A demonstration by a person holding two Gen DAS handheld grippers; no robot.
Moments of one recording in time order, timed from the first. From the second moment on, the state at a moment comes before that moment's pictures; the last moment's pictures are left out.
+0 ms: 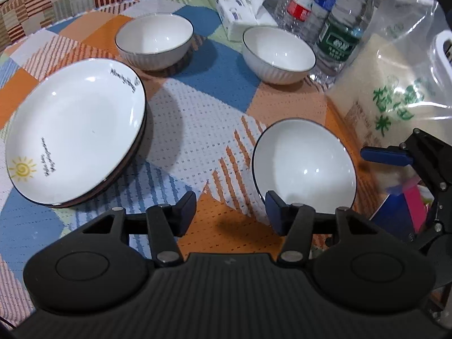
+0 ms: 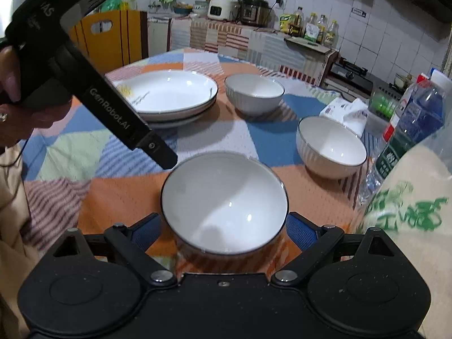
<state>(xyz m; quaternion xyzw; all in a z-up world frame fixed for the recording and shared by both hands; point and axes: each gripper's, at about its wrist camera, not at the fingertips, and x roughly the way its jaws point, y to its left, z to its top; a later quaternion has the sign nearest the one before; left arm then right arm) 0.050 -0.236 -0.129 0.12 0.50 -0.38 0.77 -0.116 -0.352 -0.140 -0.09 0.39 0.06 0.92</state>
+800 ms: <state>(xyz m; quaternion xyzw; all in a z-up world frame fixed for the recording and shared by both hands) 0.054 -0.241 -0.145 0.10 0.51 -0.42 0.74 -0.080 -0.352 -0.189 -0.07 0.42 0.08 0.90</state>
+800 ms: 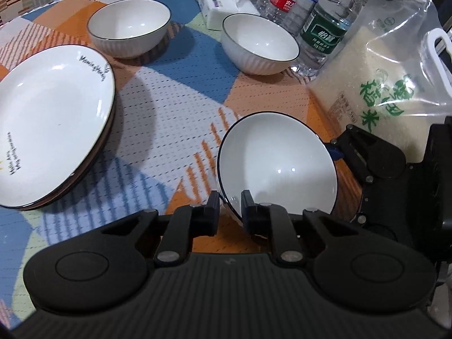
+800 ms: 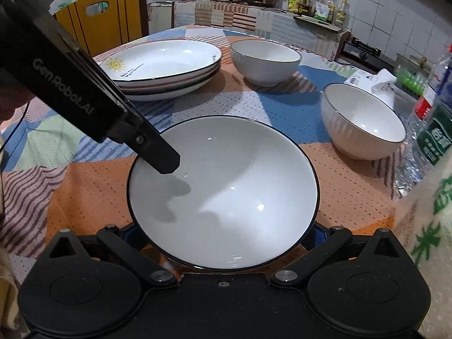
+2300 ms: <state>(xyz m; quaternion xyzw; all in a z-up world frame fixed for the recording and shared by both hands) 0.092 -0.089 -0.148 0.08 0.59 -0.31 0.74 -0.033 -0.201 -0.187 -0.10 0.41 0.20 0.89</state>
